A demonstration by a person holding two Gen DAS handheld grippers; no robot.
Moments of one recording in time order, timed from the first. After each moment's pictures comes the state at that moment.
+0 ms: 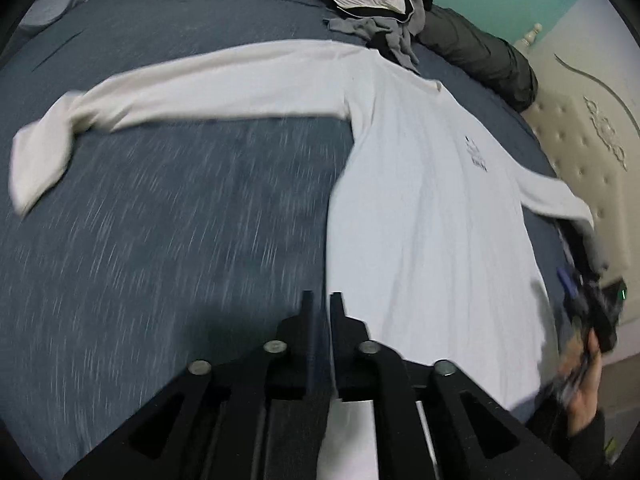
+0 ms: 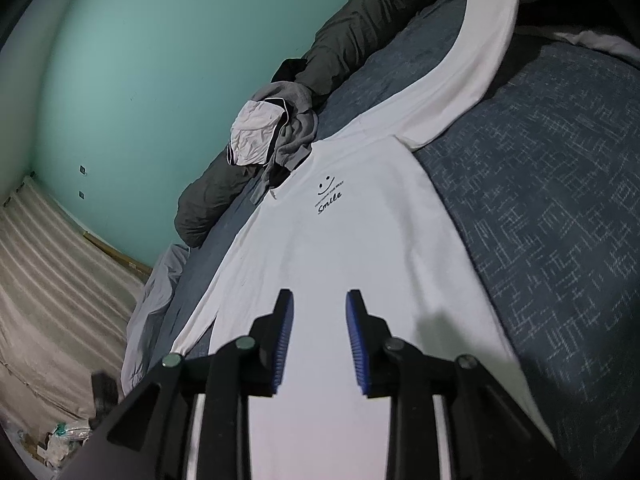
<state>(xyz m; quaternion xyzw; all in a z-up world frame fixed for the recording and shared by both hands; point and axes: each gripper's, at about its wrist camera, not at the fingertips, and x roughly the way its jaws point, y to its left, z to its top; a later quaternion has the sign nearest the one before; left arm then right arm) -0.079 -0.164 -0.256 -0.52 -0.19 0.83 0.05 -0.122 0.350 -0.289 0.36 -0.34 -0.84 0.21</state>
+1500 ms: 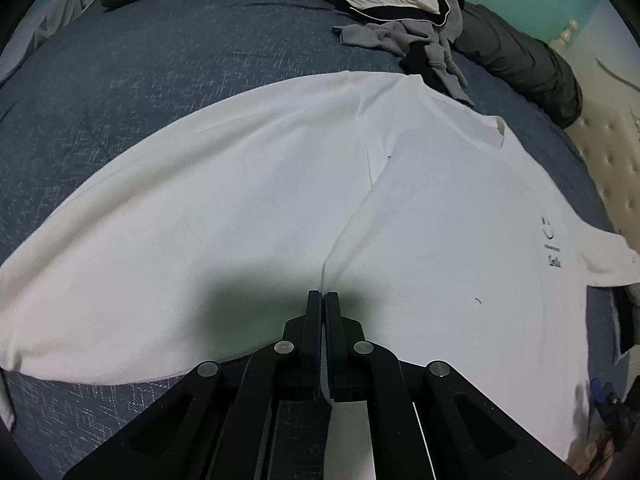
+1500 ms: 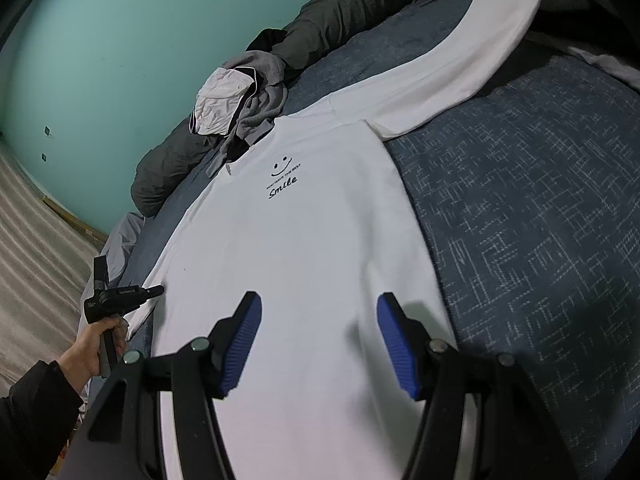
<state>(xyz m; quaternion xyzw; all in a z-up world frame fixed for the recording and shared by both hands) -0.284 -0.174 -0.296 -0.52 -0.15 0.84 0.01 -0.157 0.345 -0.303 0.41 -0.26 -0.85 0.17</state>
